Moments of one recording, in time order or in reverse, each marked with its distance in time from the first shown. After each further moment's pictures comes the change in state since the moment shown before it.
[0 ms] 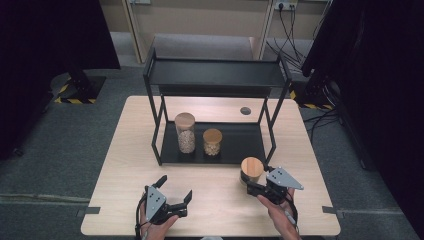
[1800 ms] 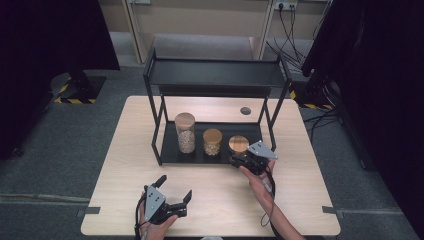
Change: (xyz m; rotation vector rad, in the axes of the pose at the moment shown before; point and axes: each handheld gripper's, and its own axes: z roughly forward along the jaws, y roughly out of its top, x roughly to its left) left arm 0.002 0.000 0.000 -0.004 -0.001 -0.005; right arm -0.005 0.018 0.096 0.033 -0.084 0.018
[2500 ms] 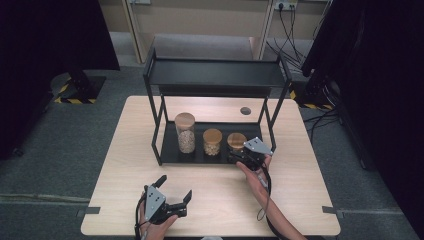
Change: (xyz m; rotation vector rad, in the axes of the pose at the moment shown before) left arm 0.000 0.000 0.000 0.004 -0.001 0.005; right arm 0.000 -0.002 0.022 0.011 -0.028 -0.005
